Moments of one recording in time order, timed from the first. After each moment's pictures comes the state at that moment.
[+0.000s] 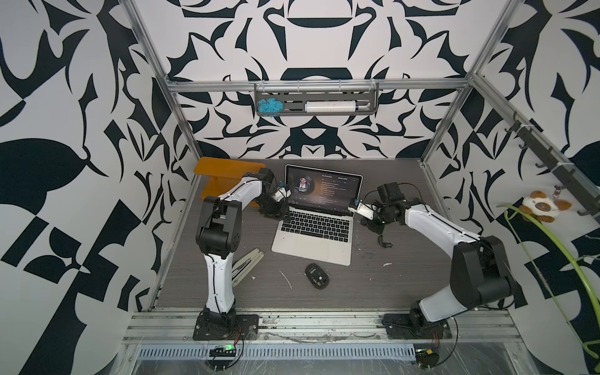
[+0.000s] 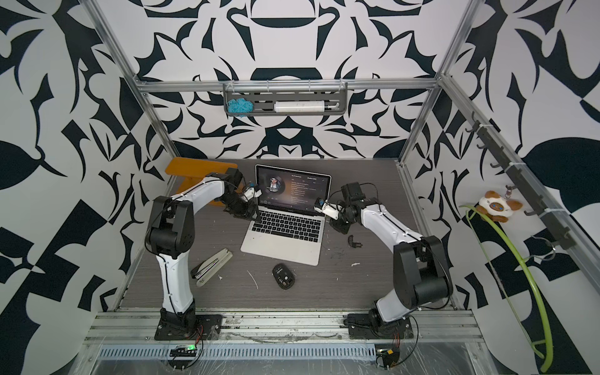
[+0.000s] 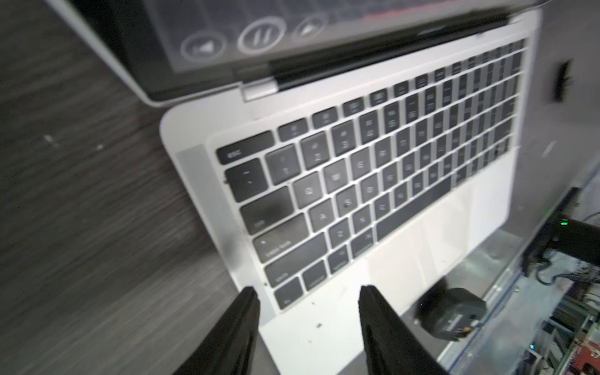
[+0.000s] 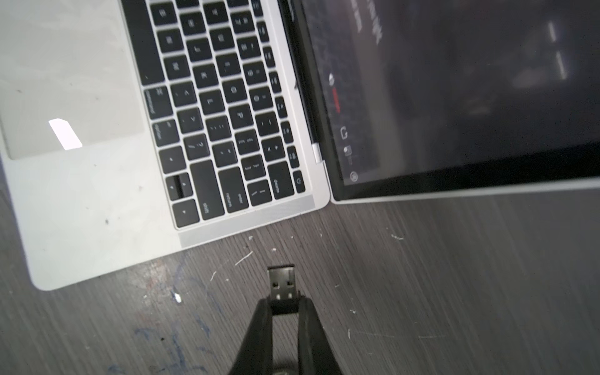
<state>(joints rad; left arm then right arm) -0.27 2.04 1.57 -1.00 0.55 0.19 0.30 1.52 1.03 -0.60 -0.25 -0.86</state>
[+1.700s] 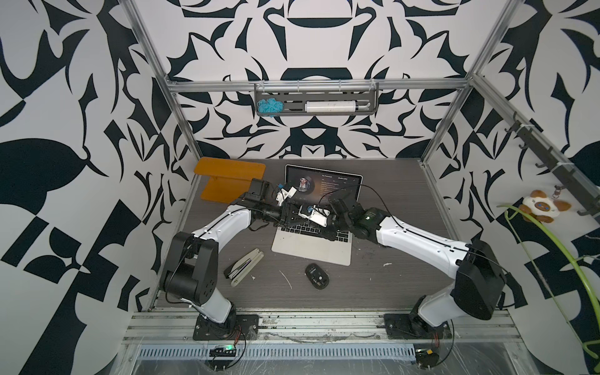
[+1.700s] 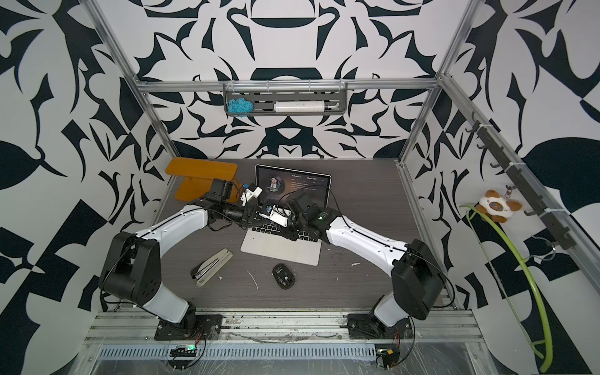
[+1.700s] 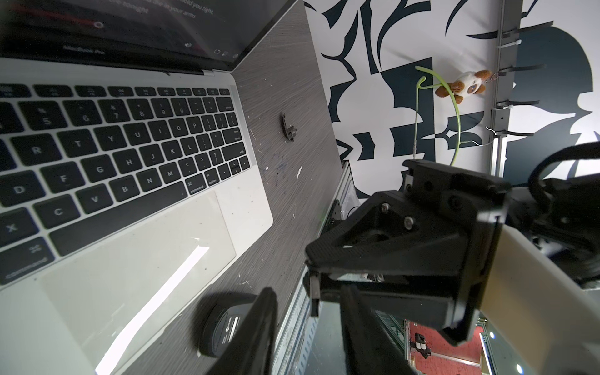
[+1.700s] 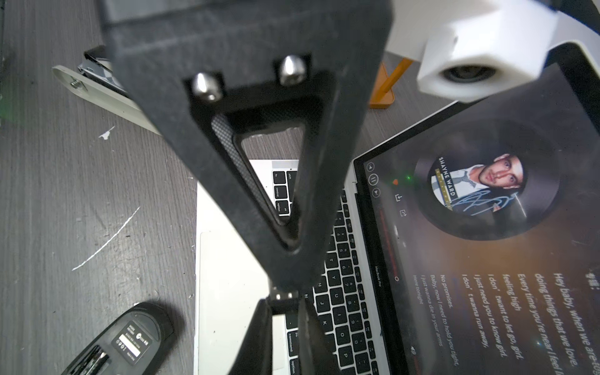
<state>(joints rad) -0.34 1.59 1.04 -0.39 1.13 -0.36 0.82 1.53 1.15 -0.37 -0.16 -0.52</state>
